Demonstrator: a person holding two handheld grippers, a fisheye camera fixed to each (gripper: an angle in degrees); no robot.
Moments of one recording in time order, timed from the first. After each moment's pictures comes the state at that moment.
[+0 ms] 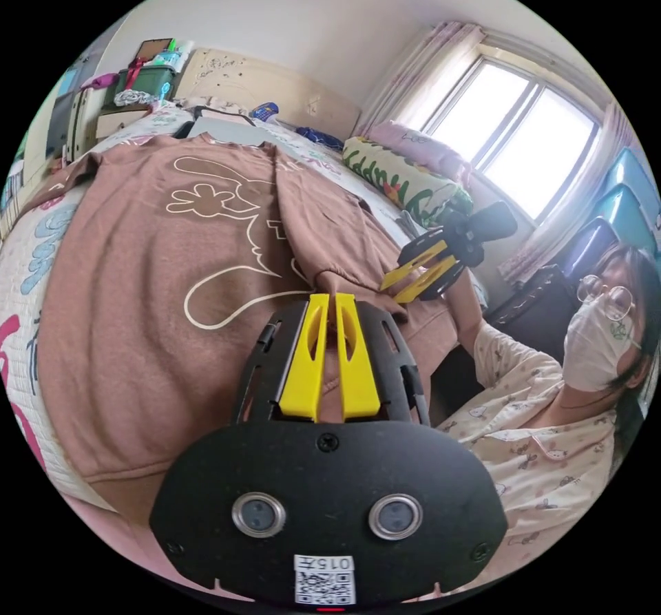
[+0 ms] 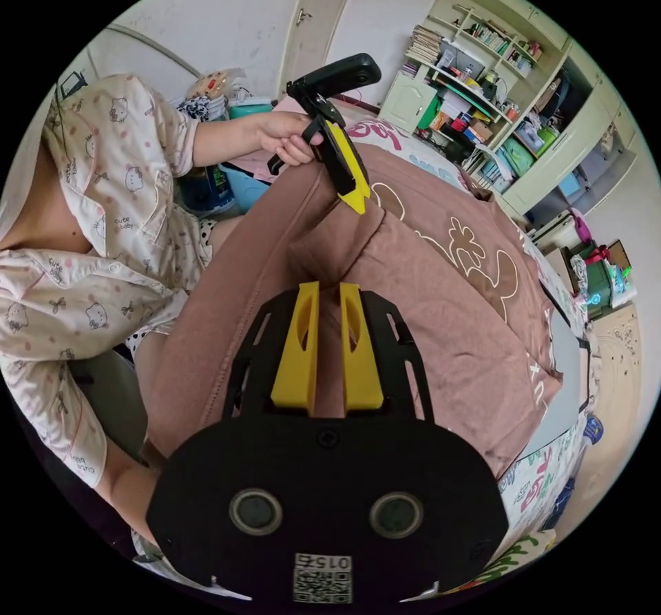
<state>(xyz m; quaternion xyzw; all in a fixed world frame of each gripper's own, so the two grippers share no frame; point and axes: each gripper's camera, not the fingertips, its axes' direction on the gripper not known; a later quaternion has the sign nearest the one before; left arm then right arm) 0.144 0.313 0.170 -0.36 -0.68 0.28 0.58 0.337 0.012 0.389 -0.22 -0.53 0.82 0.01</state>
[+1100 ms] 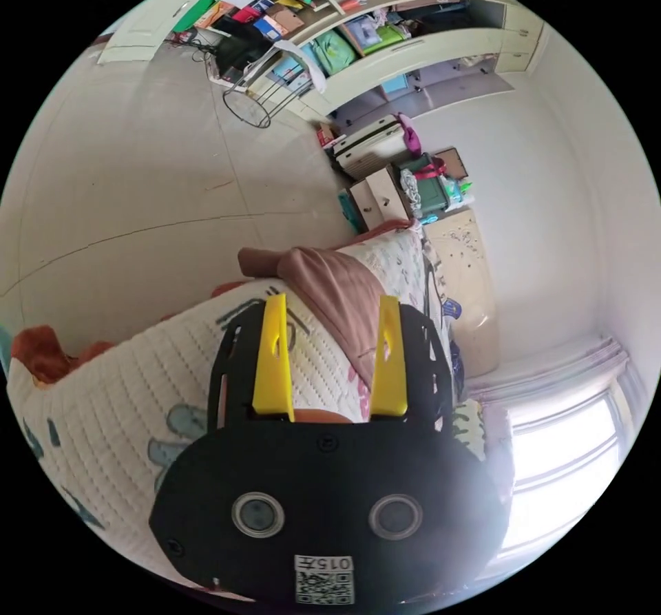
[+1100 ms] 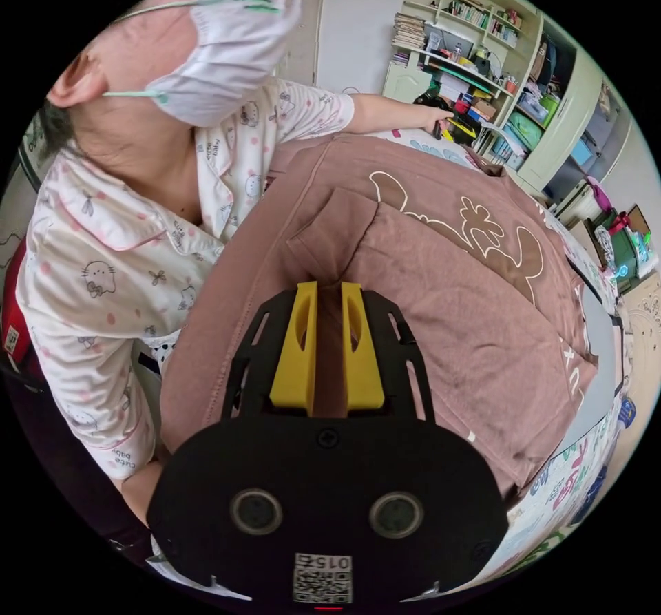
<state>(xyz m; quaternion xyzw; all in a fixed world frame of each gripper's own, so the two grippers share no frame) 0.240 0.004 -0.109 0.21 -0.74 0.19 0.61 0.273 0.004 0.225 -0.19 -0.52 0.83 -0.07</state>
